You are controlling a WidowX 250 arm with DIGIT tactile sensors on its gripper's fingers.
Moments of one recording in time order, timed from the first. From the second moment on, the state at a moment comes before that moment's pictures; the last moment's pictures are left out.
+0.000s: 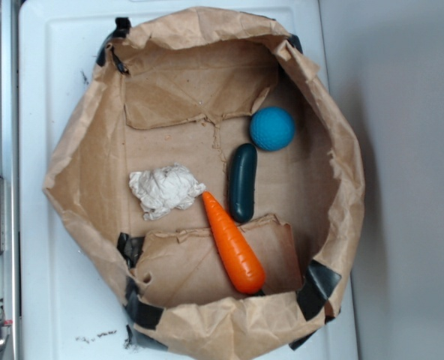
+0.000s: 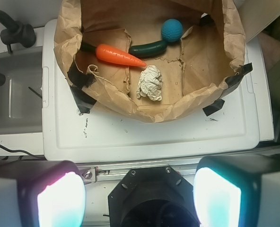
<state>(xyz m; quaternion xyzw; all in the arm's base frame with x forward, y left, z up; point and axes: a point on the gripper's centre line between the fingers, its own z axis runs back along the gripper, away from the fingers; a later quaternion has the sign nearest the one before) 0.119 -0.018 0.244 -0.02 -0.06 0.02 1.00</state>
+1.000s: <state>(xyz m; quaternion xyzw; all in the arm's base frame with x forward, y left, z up) 0.217 -0.008 0.198 -0.08 -0.06 0.02 1.00</state>
